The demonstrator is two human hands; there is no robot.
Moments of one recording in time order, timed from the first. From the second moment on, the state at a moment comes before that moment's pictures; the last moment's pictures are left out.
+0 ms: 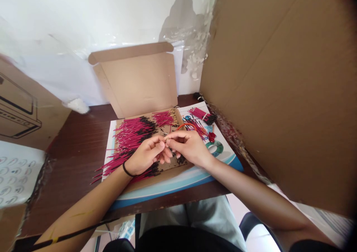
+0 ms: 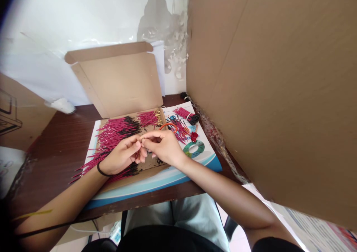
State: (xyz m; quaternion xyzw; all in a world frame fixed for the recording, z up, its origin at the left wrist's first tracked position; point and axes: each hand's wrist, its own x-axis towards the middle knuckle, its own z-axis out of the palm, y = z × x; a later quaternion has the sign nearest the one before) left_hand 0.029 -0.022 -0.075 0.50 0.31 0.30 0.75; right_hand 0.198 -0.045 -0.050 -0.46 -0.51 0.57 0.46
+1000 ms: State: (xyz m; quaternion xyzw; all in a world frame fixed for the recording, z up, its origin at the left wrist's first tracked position) left_hand 0.027 -0.025 -0.074 0.58 0.29 0.30 0.70; right_hand 0.197 -0.049 -0.050 -0.42 -0.46 0.63 0.46
